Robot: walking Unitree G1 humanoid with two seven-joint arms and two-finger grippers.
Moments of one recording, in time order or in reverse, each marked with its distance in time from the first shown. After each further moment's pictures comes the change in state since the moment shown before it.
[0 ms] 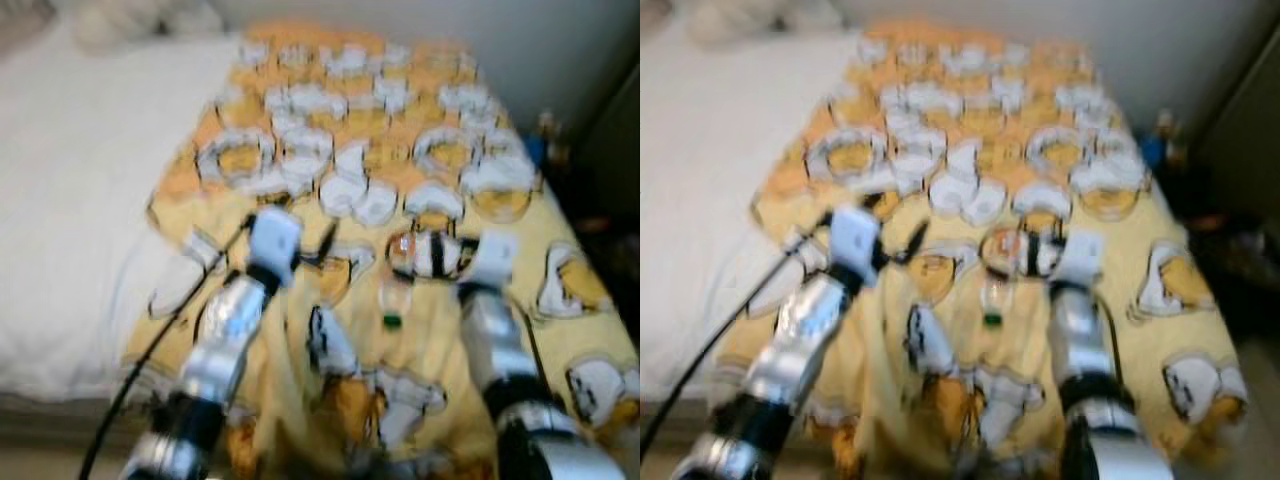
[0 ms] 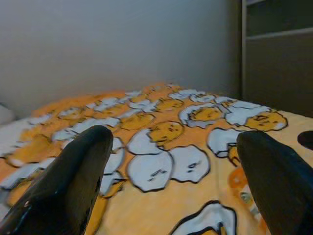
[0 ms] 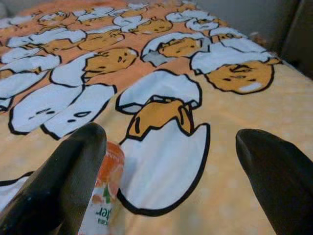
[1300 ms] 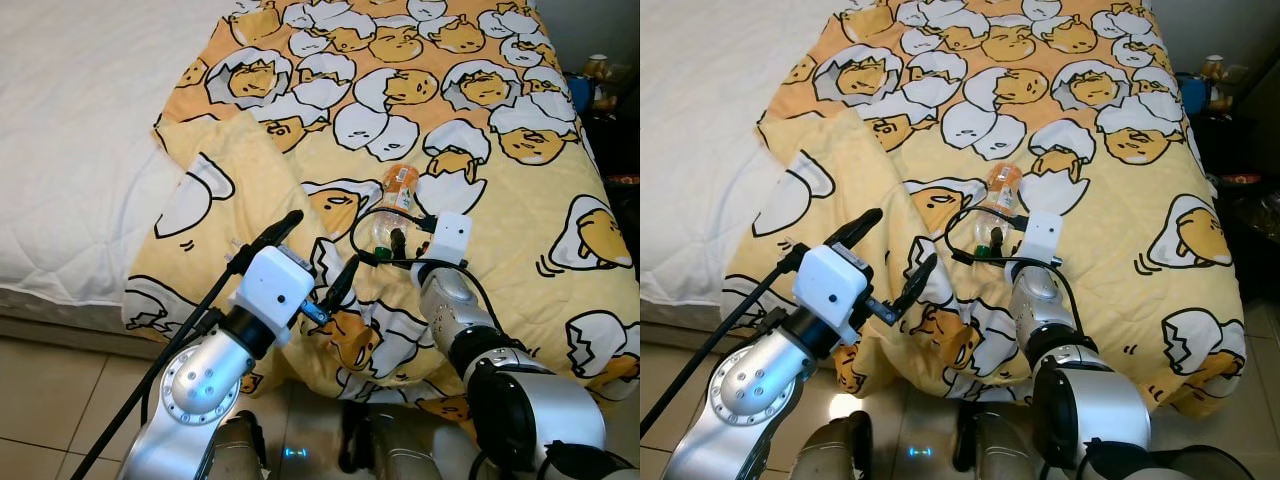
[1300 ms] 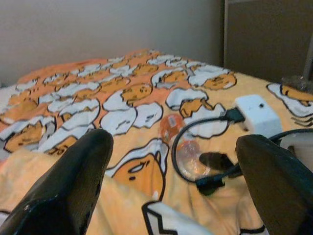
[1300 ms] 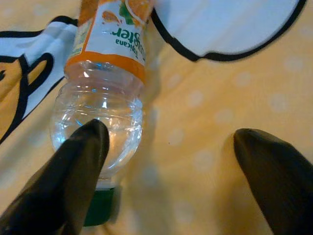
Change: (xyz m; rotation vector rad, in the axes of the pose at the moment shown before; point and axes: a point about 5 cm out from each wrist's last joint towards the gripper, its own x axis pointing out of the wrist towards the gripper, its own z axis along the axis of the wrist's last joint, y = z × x) left arm -0.068 -0.035 0.066 0.061 0.022 -0.093; right arm 0.016 0.052 0.000 0.112 0.194 0.063
